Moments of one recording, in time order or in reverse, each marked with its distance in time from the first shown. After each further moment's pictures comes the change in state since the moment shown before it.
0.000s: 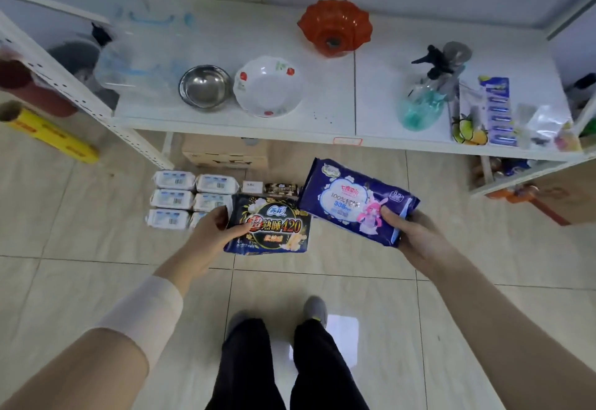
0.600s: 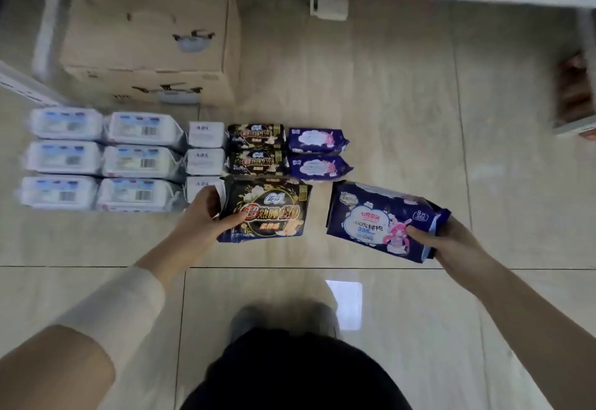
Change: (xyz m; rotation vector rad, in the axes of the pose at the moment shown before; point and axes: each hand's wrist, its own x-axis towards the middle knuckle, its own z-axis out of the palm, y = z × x) left_hand 0.287 -0.277 0.076 0.215 -0.017 0.006; right_hand 0.257 0.295 -0.157 -0.224 0.071 0.081
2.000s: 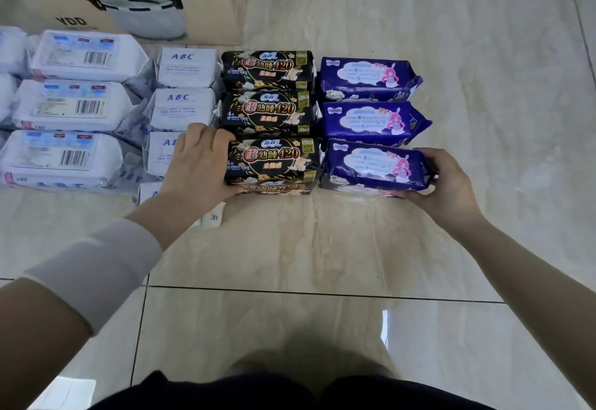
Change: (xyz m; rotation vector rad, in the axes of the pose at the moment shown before) left_hand 0.174 -0.153 0.027 1.216 0.377 0.613; right_hand 0.236 0.169 0.057 -0.640 0.222 -0.656
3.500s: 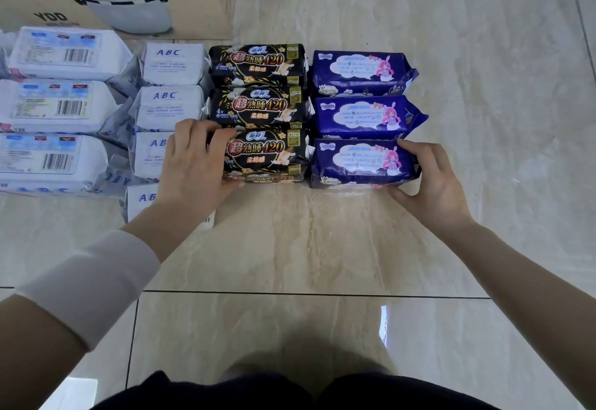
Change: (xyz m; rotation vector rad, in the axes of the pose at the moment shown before) left_hand -0.001 0.009 0.001 0.008 0.059 -0.017; right_hand -0.004 -0.014 0.008 -0.268 0.070 -0.170
